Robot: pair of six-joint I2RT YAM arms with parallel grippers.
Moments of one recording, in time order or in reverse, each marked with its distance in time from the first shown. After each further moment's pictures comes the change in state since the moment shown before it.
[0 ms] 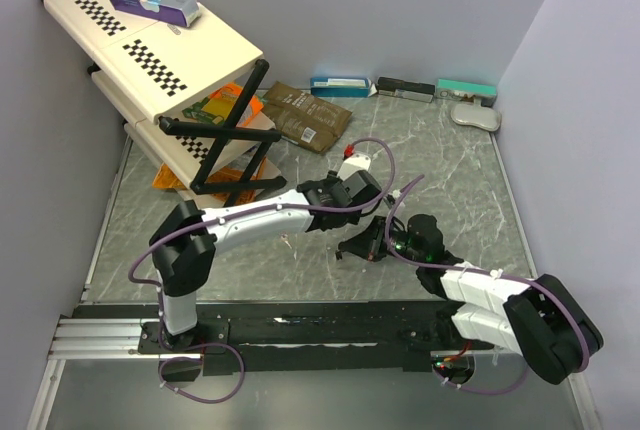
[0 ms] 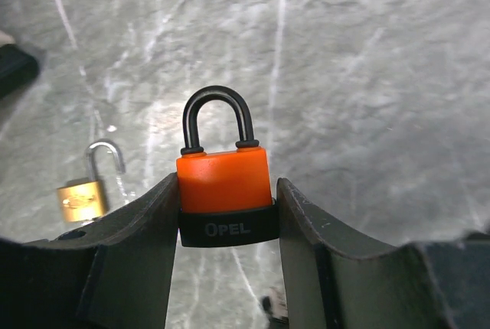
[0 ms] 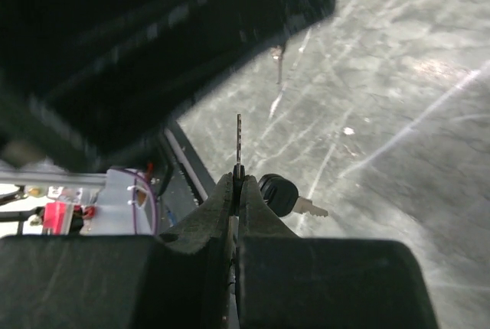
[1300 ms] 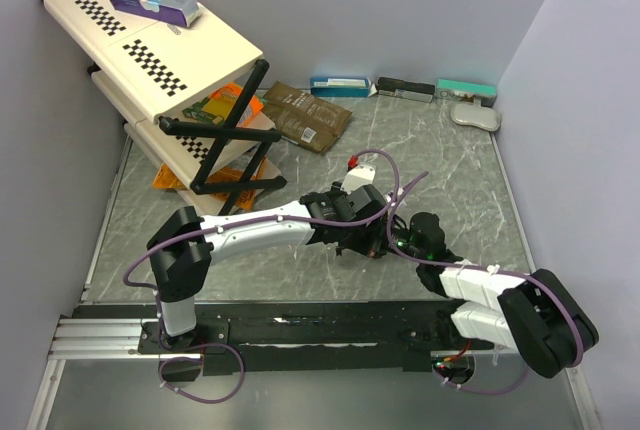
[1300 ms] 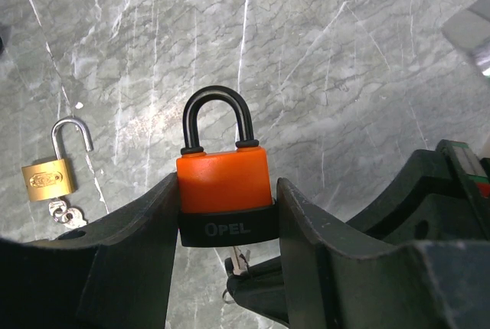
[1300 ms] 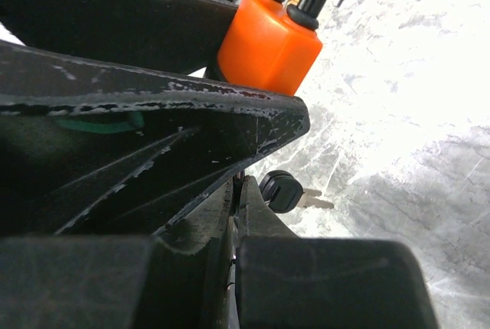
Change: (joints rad) left arm -0.081 -0.032 -0.040 0.013 -0.014 -0.068; right arm -0.038 0.051 0.001 0.085 -0.048 0.064
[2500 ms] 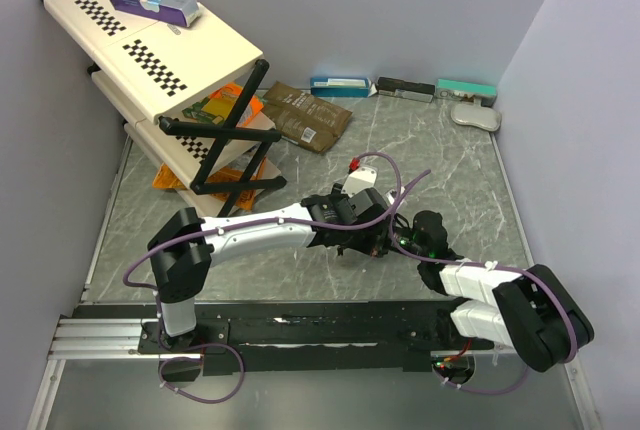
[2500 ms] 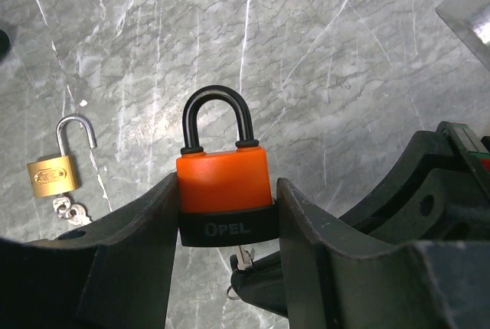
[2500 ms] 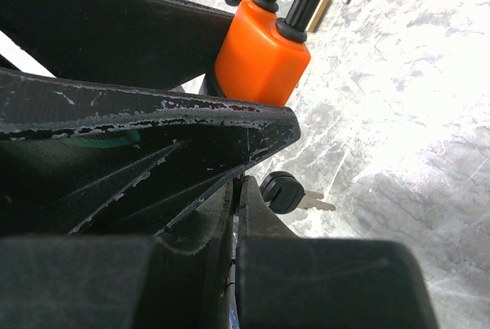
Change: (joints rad) left arm -0.019 0.000 0.000 -0.009 -0.027 -0.003; right arm -0.051 0.029 -0.005 0.048 -0.081 0.019
